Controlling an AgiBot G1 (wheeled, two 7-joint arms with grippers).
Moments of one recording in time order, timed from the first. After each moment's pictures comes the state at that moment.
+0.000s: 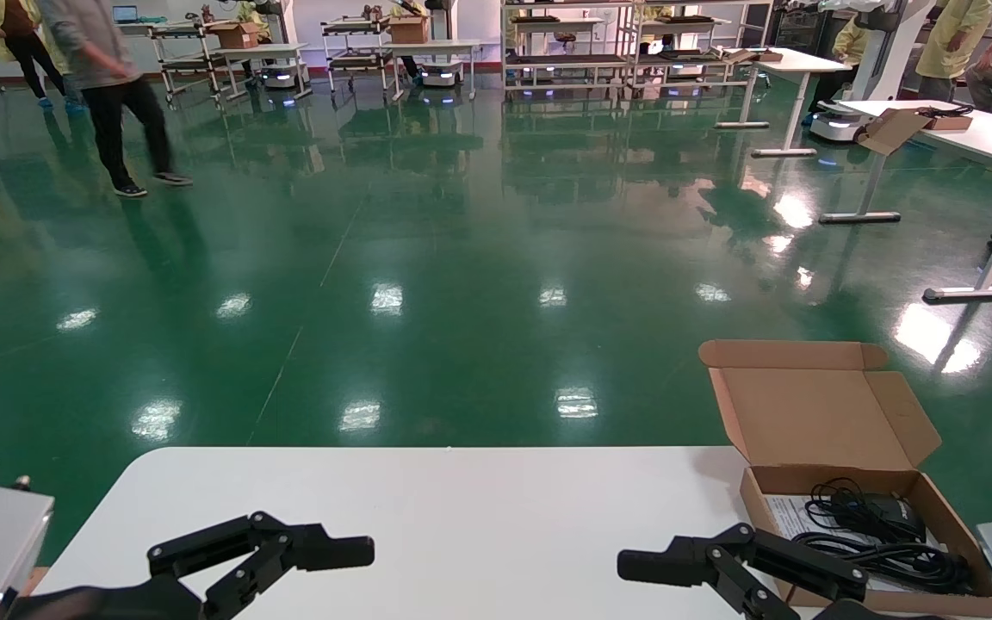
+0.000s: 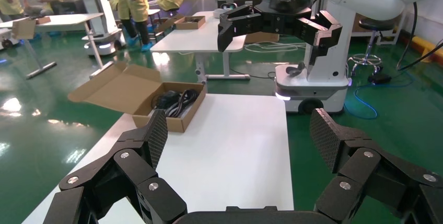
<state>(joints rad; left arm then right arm) -1.09 0.58 0.36 -1.26 0.67 1.46 -0.14 1.08 -0.61 -0.28 1.28 -0.73 -1.49 0.19</state>
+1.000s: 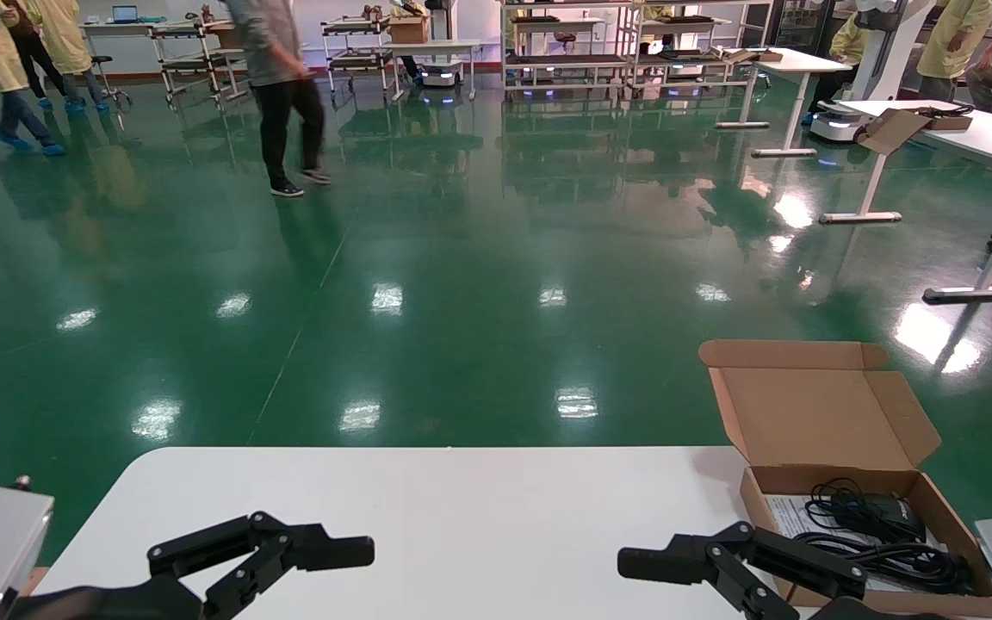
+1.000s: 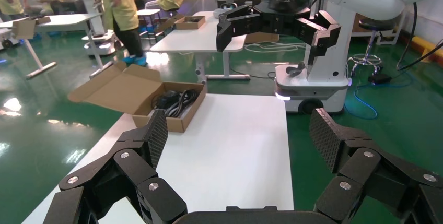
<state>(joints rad) -1.09 0.58 0.36 -1.26 0.67 1.46 -0.14 1.08 -0.61 -0.28 1.28 -0.73 -1.49 0.19</state>
